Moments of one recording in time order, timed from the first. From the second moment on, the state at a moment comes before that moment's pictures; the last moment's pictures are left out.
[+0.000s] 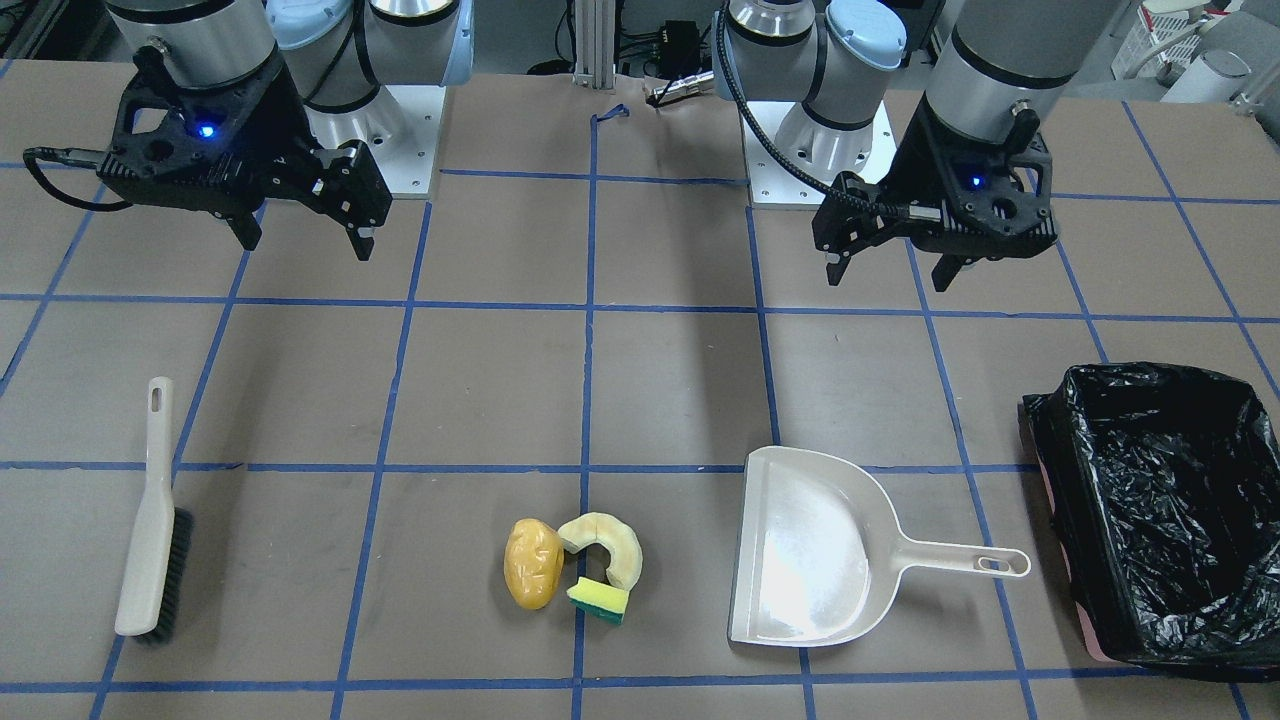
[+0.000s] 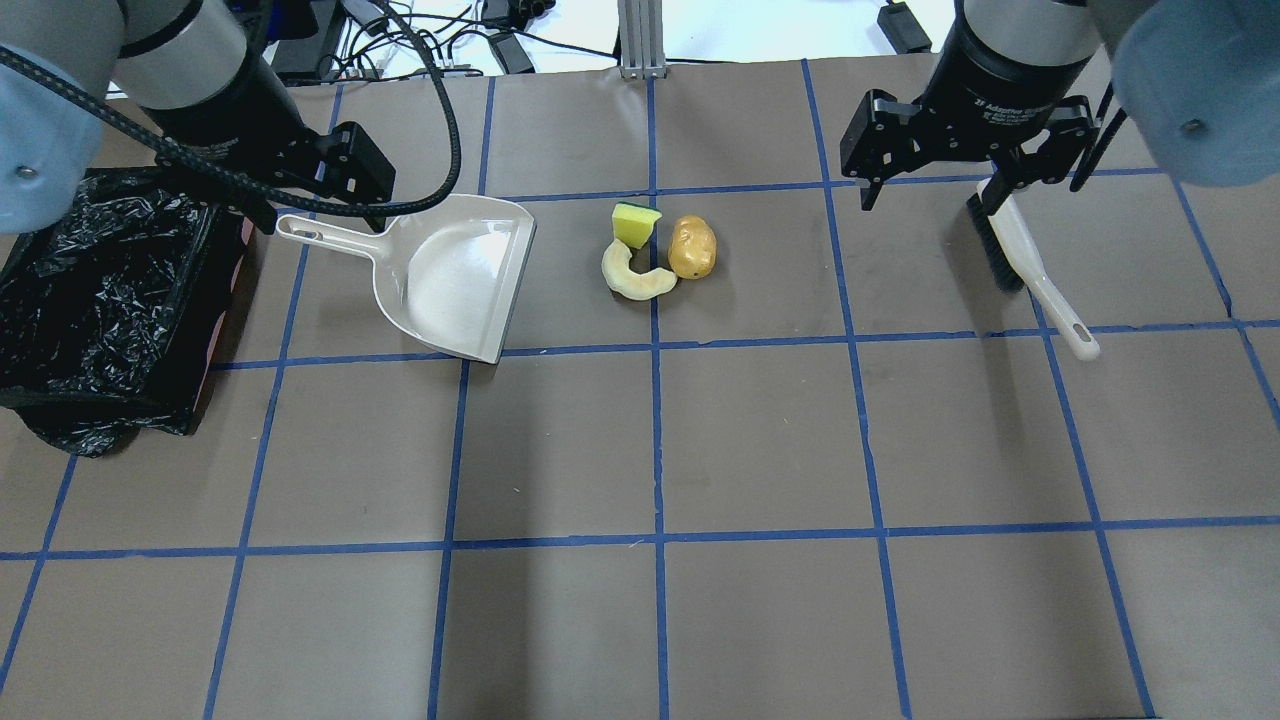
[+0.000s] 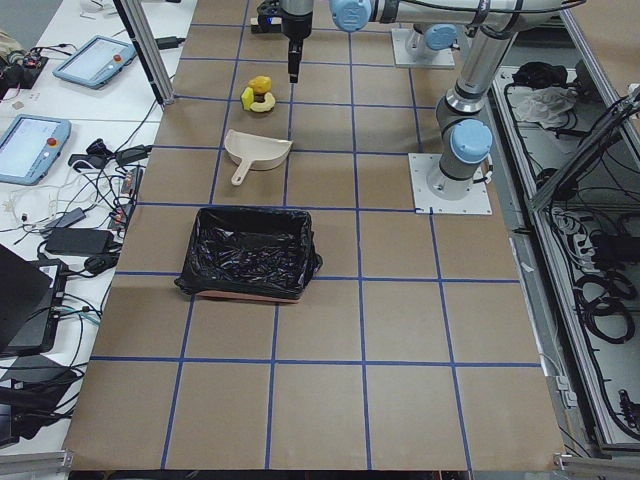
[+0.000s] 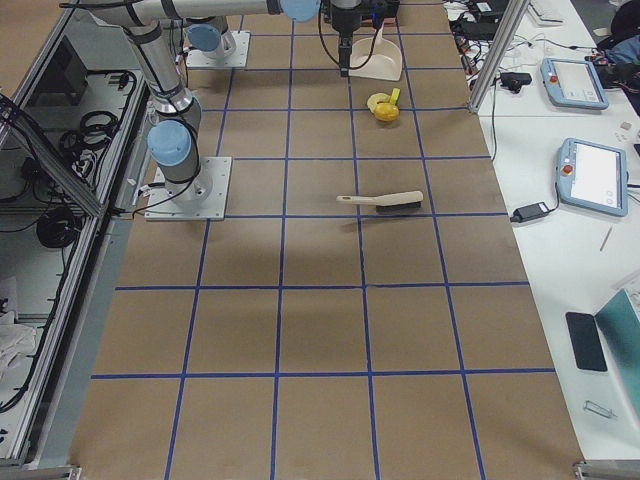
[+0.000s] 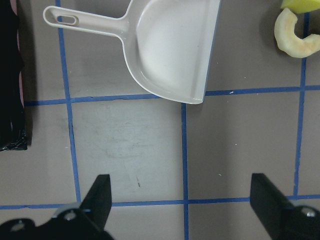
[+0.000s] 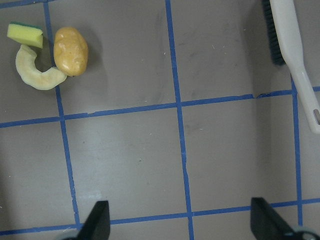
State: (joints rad) left arm -1.54 -1.58 -1.57 -1.51 1.56 0.06; right arm 1.61 -1.58 1.54 -1.59 -1.57 0.14
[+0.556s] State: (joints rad) left arm -1.52 -1.59 -1.57 -1.49 1.59 0.14; right arm 1.61 -1.62 1.54 -1.61 -1.57 0.14
